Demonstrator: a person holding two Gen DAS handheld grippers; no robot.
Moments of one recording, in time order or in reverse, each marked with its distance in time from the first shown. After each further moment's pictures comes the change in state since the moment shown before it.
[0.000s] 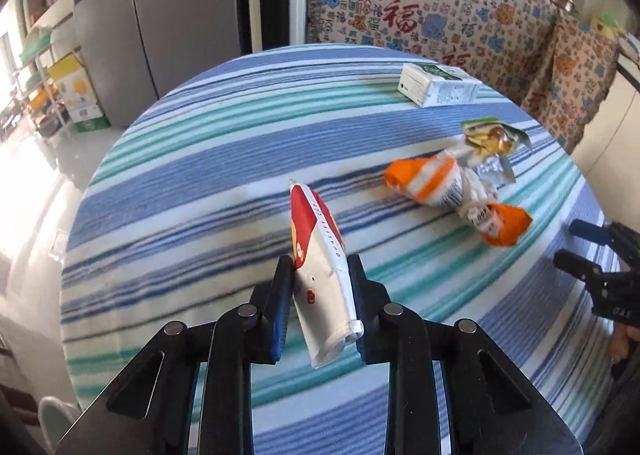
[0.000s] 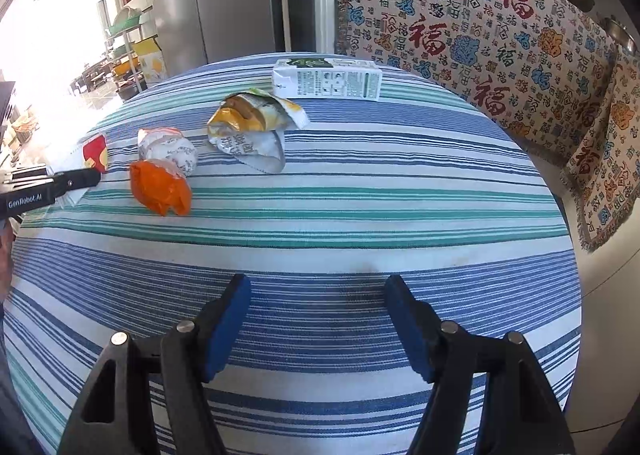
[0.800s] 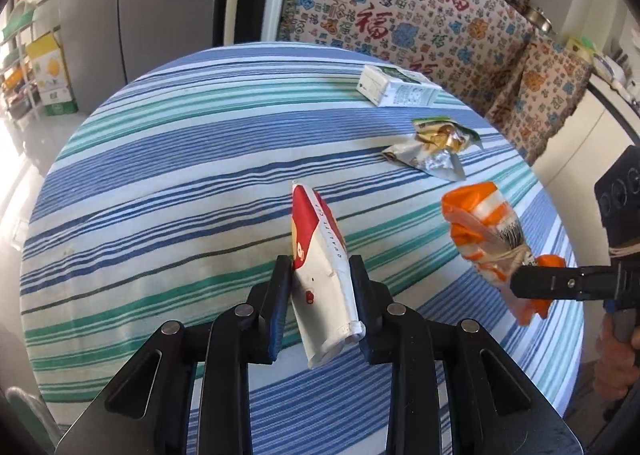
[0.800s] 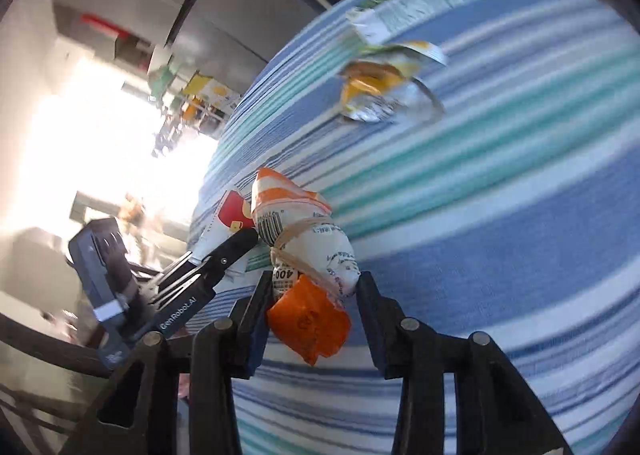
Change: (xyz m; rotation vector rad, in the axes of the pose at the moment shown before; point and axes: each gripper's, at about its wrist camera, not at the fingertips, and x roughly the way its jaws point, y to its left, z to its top) left arm -0.006 -0.011 -0.010 -0.029 -0.007 -0.168; right arm 0.010 -0.003 -0.013 0.590 0.212 0.512
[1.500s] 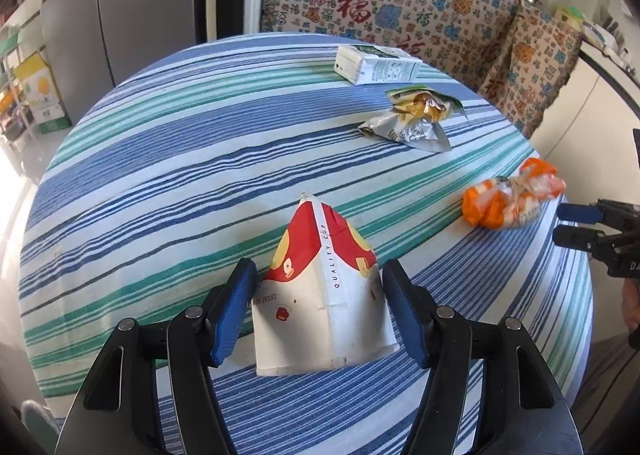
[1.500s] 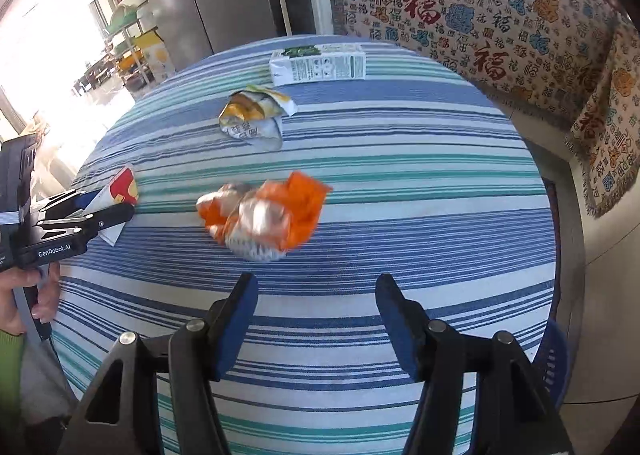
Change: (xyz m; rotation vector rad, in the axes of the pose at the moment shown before) left arm 0.006 -0.012 -0.006 0.078 0.033 0.025; right arm -0.048 0.000 -0.004 -0.439 -0.042 -0.498
